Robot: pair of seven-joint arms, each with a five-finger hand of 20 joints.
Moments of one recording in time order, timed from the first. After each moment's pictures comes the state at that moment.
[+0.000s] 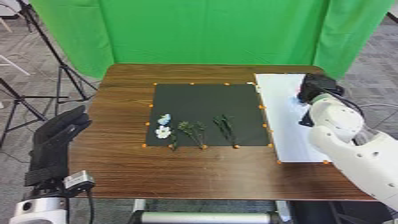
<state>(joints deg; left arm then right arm) 140.2 -41.5 -94.7 -127.6 41.8 35.1 35.7 -65.7 -39.8 51.6 -97.6 -121.3 -3.3 43.1</state>
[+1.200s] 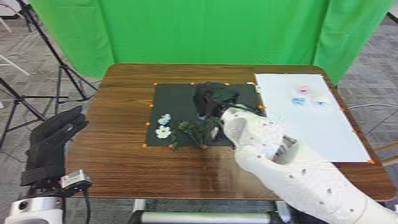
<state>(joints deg) 141.1 -42.9 -97.1 -127.9 43.6 34.2 32.5 -63.3 -60.7 39.3 -106.6 -126.1 -12.2 29.5</state>
